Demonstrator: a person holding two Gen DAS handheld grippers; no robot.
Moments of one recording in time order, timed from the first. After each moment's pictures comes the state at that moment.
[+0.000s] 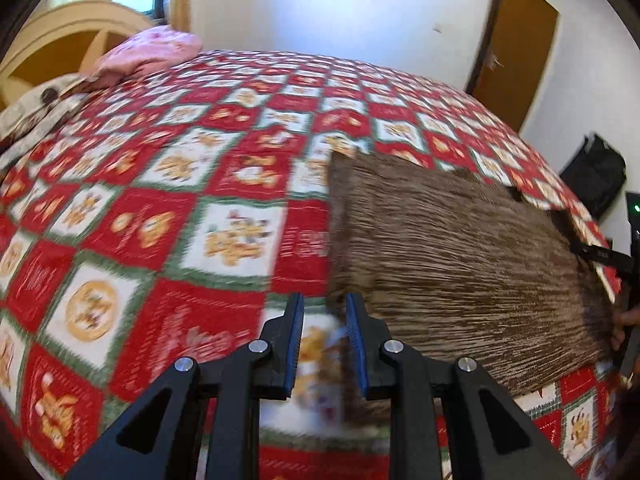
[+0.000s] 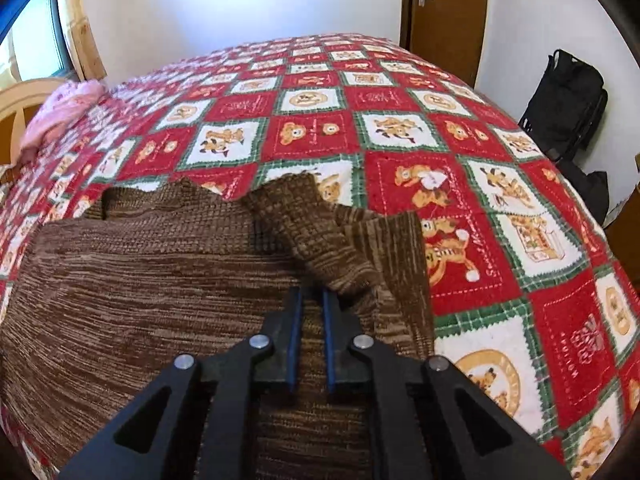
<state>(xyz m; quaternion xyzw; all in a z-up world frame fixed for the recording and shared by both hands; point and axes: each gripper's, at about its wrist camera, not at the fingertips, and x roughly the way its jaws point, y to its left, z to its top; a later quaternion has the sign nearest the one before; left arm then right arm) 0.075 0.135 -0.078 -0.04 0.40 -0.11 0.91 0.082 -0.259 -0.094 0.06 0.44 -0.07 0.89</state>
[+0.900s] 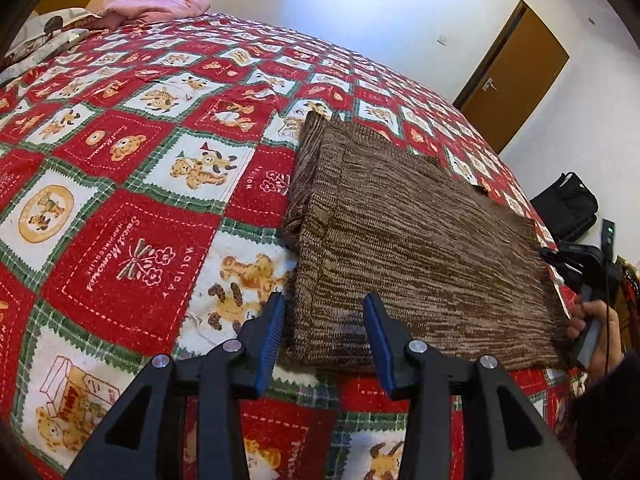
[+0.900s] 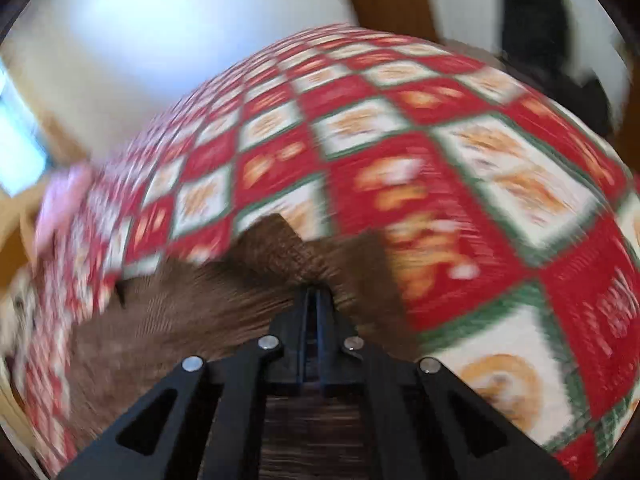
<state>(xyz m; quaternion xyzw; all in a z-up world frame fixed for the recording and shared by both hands) 0.054 0.122 -0.105 -0.14 0.43 -0.15 0.88 0.076 -0.325 -0.095 0.26 0.39 -0.11 0.88</state>
